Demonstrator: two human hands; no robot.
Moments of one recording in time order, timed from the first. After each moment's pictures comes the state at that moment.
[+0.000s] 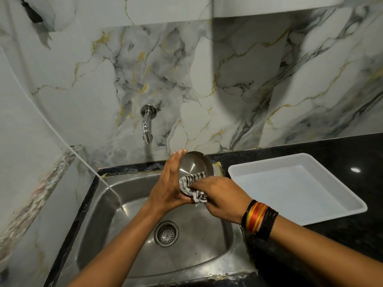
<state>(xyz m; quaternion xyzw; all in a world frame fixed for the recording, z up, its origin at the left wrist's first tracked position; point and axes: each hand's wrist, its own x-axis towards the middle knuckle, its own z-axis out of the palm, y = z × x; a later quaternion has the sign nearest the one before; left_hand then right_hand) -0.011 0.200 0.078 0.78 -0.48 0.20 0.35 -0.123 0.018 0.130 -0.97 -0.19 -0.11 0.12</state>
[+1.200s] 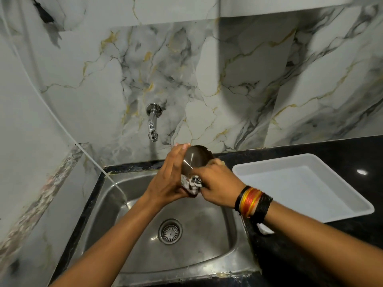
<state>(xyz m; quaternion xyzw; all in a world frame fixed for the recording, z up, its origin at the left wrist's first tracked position) 0.003 0.211 0.094 0.75 -0.53 0.25 0.30 -0.099 0.033 0.151 -0.97 -0.17 -0.10 0.17</state>
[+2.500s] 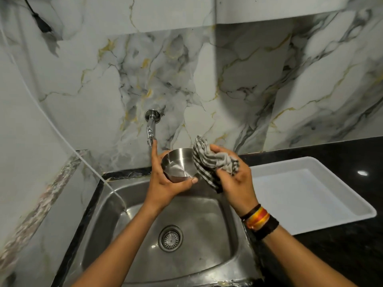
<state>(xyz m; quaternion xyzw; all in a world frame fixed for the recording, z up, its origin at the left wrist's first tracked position) -0.011 0.210 0.105 0.75 -0.26 0.07 0.60 -0.115 0.029 0.150 -0.68 -0.02 -0.30 0.67</state>
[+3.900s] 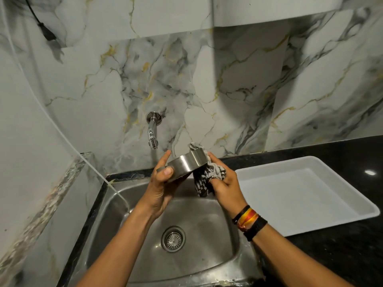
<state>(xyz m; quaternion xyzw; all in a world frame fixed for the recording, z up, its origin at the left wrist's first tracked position) -0.027 0.216 0.127 0.56 -0.15 -0.18 0.79 -0.113 0.038 0.132 -0.71 -0.02 -0.22 0.67</state>
